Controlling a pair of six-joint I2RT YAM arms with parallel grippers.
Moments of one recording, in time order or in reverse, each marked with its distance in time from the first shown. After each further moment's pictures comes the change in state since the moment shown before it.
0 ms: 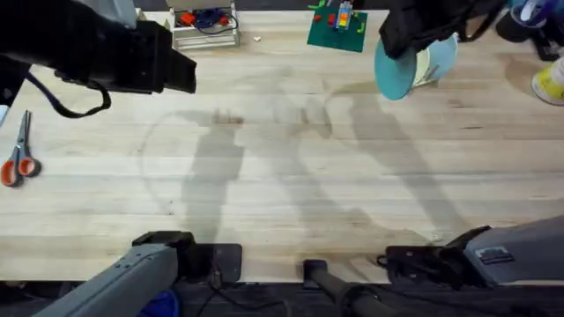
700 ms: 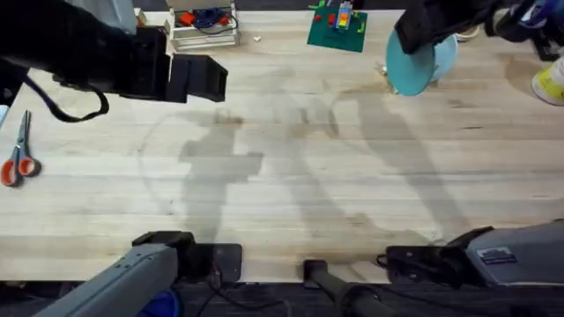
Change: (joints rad) left arm 0.000 0.000 0.001 -0.036 -0.013 0.004; right arm -0.045 -0.037 0.002 -0.011 0.002 -0.109
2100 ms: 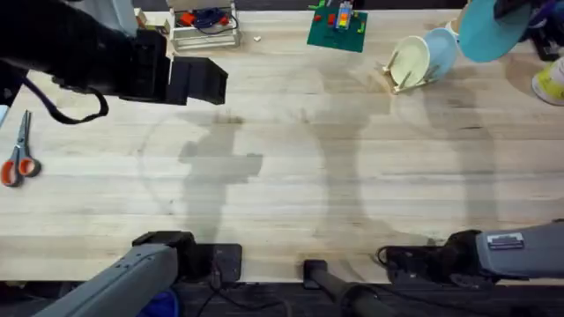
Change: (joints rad) left arm 0.000 0.000 0.000 -0.015 0.000 0.000; right arm -0.569 0.000 0.000 0.170 -0.269 -0.402
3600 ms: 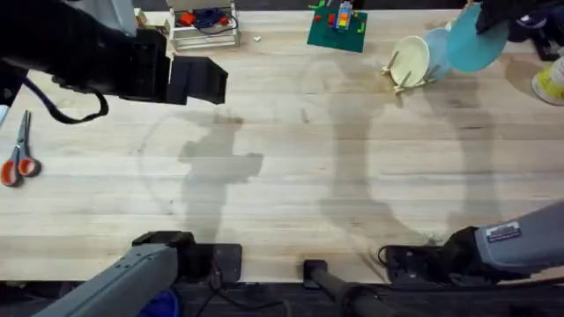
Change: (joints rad) left arm 0.000 0.000 0.000 0.003 0.000 0.000; right arm -0.053 0.144 0.005 0.035 -0.050 -0.112
